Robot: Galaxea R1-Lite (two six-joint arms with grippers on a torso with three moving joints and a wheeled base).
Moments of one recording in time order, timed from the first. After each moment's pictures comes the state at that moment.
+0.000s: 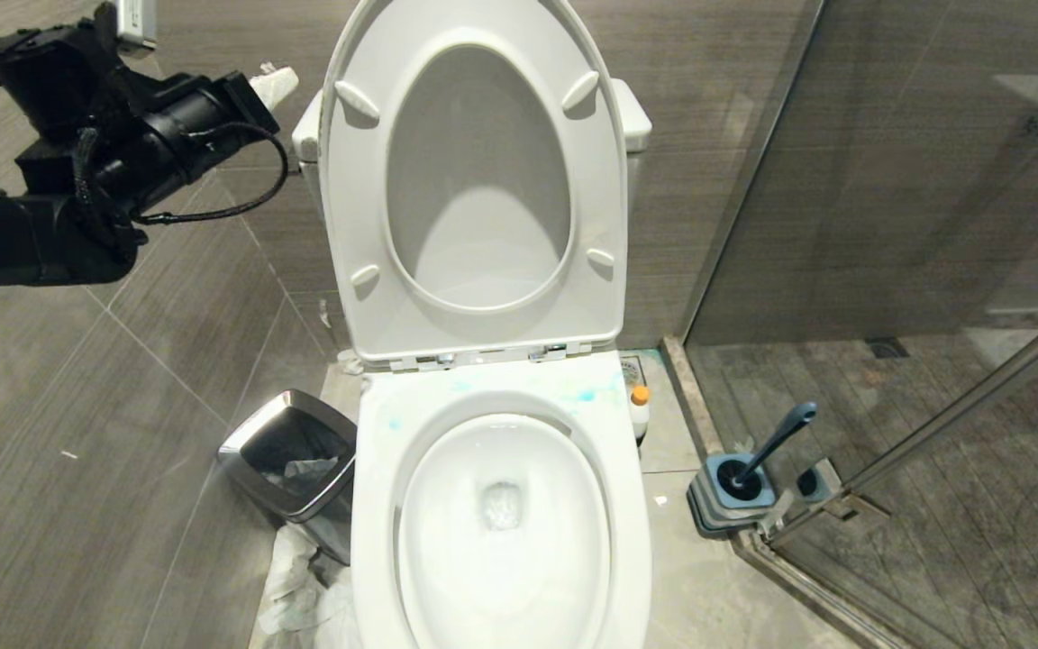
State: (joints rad) left arm -0.02 2.04 -1.80 -0.69 -0.47 -0.34; right arm 0.01 0.00 0.00 0.00 0.03 -0.09
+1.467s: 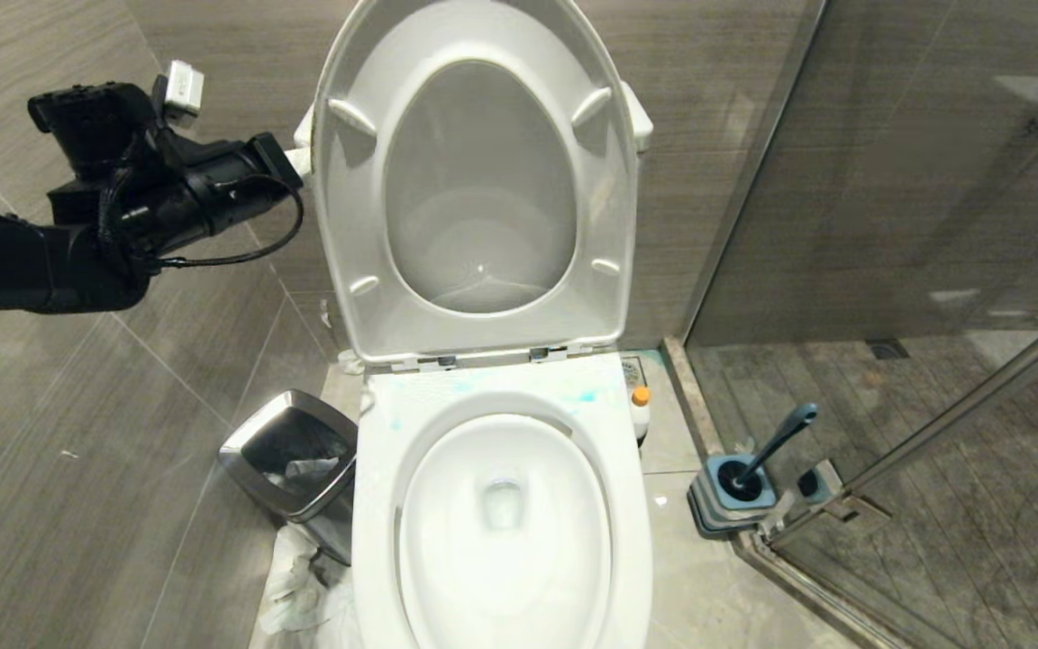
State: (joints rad) left arm -0.06 2.01 -1.64 -0.56 -0.58 -0.45; right arm 0.01 0.00 0.00 0.00 0.03 -0.09
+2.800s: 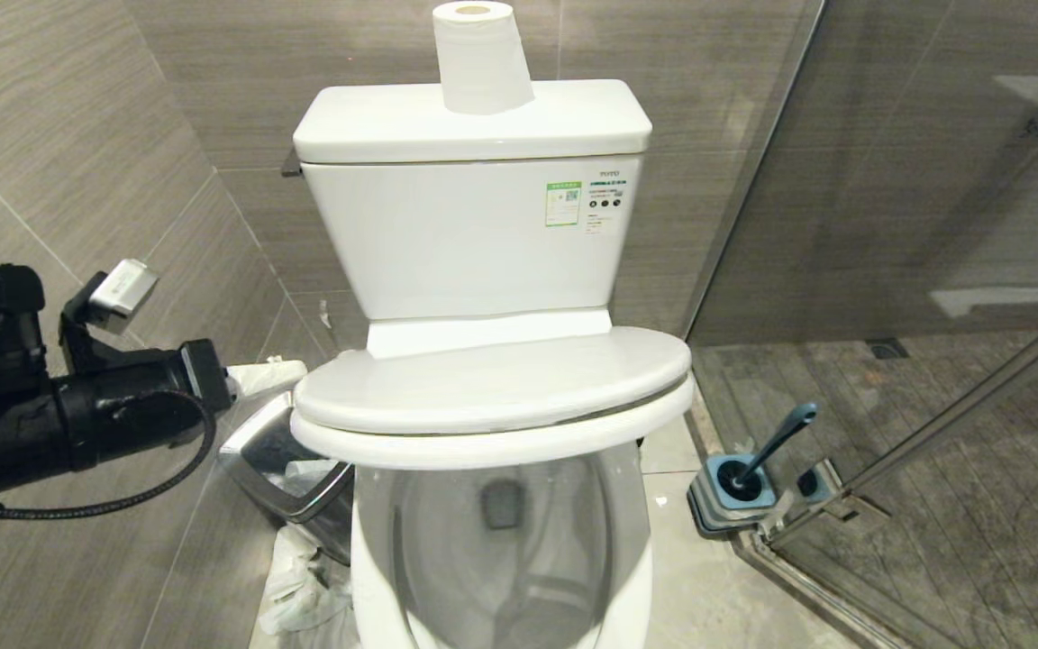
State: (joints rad) left arm -0.06 1.46 -0.75 -0.38 -0.59 -0.47; right arm 0.01 0.00 0.00 0.00 0.03 -0.09
